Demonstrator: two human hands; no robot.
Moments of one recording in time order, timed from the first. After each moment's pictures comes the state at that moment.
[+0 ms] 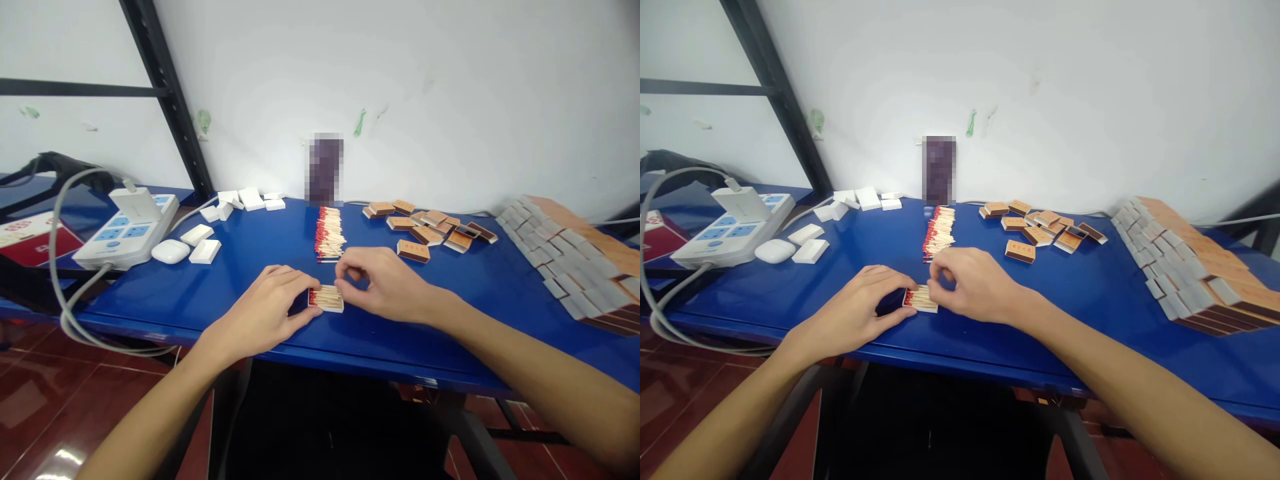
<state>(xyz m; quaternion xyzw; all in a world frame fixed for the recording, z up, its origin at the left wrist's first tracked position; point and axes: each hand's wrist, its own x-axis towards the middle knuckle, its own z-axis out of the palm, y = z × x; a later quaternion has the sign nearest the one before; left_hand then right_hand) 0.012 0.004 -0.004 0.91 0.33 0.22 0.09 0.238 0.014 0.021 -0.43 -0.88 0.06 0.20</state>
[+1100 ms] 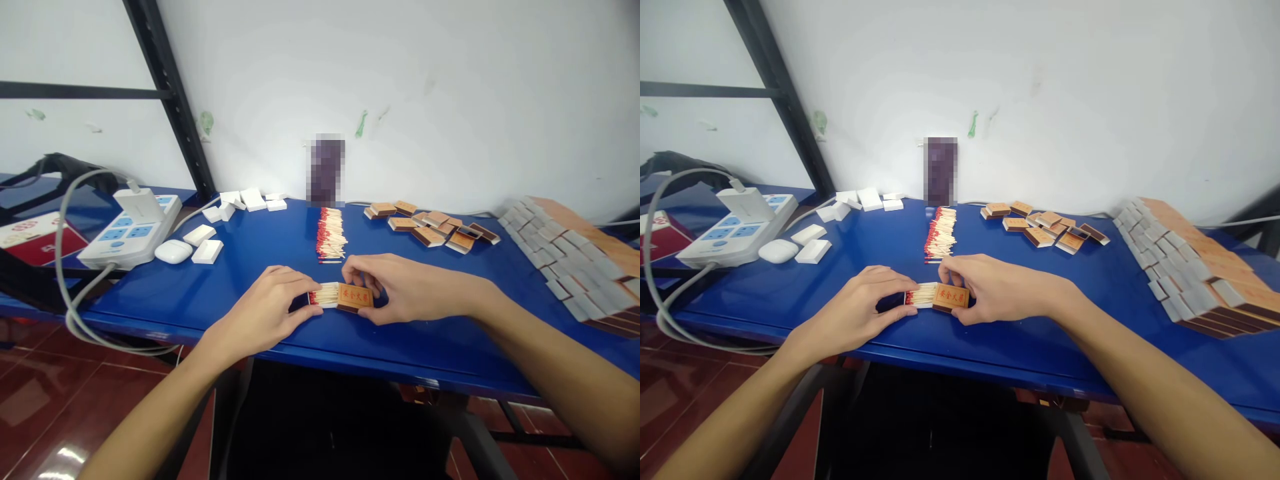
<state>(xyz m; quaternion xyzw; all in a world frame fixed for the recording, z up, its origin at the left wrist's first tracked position) 0.012 0.006 -0.005 0.91 0.32 0.23 0.09 0.264 0.013 0.041 -0.40 -0.90 0.19 0.06</state>
